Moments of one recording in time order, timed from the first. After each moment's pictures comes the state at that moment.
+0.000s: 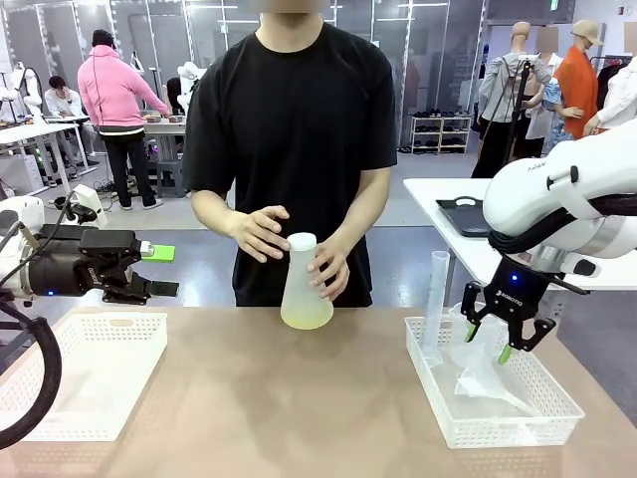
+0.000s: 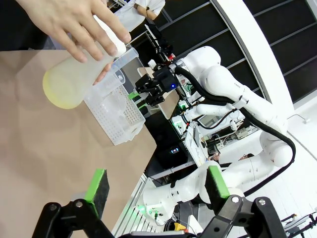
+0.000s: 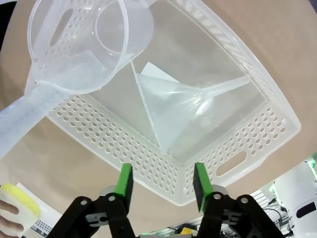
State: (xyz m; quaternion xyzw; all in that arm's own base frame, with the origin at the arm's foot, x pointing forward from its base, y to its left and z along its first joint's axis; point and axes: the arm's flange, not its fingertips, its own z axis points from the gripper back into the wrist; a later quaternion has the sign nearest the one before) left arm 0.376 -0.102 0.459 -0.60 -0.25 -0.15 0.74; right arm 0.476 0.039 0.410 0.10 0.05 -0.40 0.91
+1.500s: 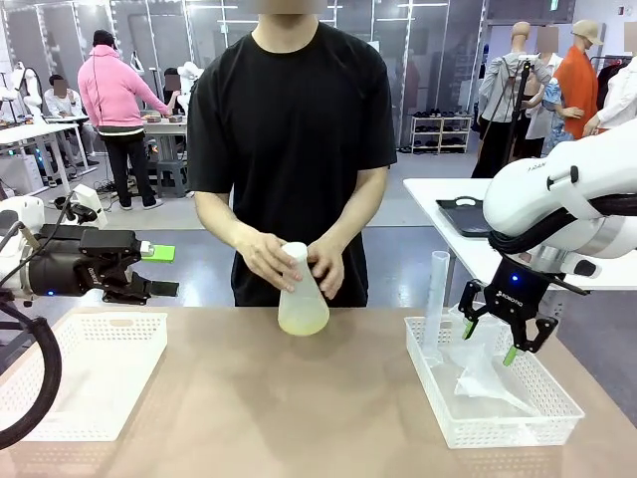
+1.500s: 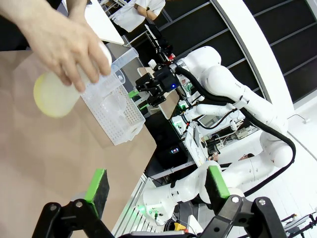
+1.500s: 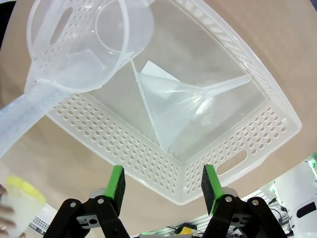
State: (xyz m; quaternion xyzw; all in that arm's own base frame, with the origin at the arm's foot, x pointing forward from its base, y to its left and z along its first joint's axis) left arm 0.376 -0.102 0.459 -0.60 -0.25 -0.15 0.74; right arm 0.475 0.041 0.414 0.11 0.05 -0.40 0.91
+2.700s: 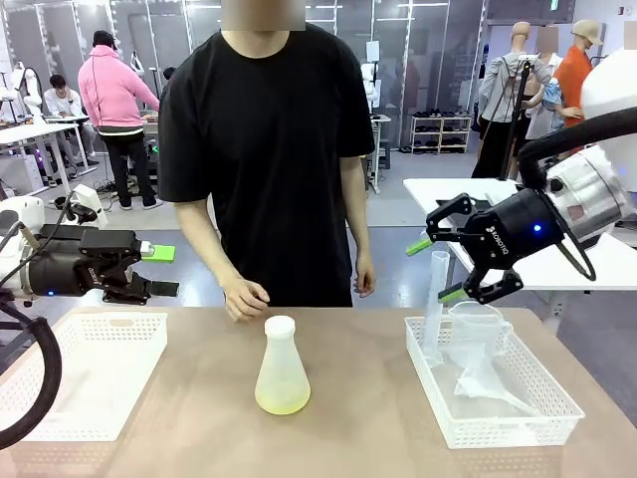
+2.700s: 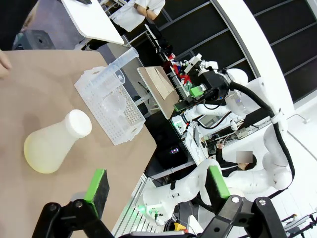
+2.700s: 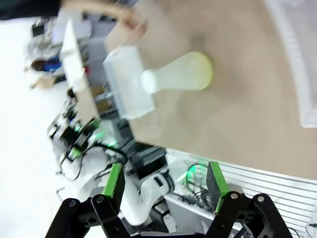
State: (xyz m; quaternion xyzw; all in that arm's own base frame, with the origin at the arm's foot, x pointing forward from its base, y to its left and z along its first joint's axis) left arm 0.376 -0.102 0.459 -0.60 -0.25 -0.15 0.74; right arm 0.375 0.094 0.526 0.46 -0.02 -0.15 0.87
